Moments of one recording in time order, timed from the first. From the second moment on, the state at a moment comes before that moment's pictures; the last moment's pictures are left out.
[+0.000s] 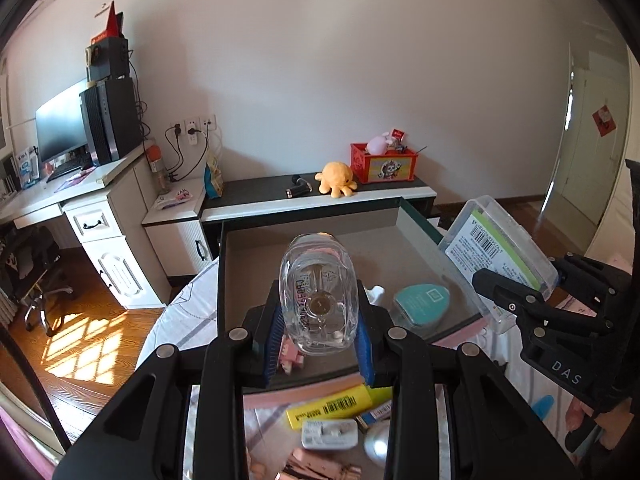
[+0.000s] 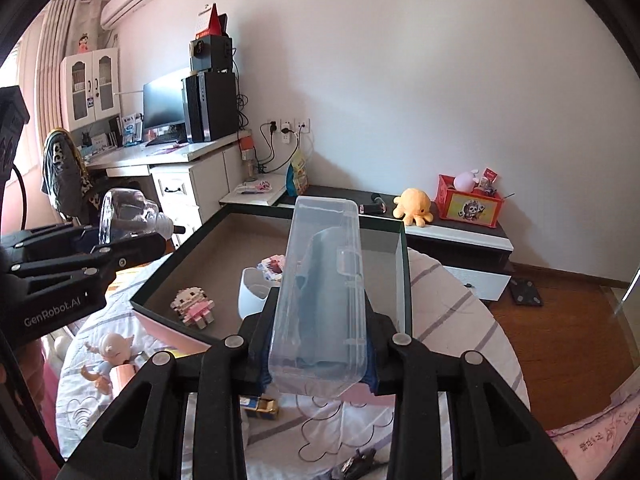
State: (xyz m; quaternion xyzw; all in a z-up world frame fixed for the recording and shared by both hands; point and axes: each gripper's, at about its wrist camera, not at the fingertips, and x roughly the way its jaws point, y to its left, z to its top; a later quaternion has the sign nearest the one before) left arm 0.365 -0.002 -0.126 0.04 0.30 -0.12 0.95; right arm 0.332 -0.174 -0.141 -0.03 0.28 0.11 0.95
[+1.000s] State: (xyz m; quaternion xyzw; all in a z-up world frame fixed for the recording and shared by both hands) left arm 0.395 -0.004 -0.143 0.05 0.31 -0.10 0.94; right arm 0.352 -0.194 -0.142 -0.01 0.29 0.07 0.95
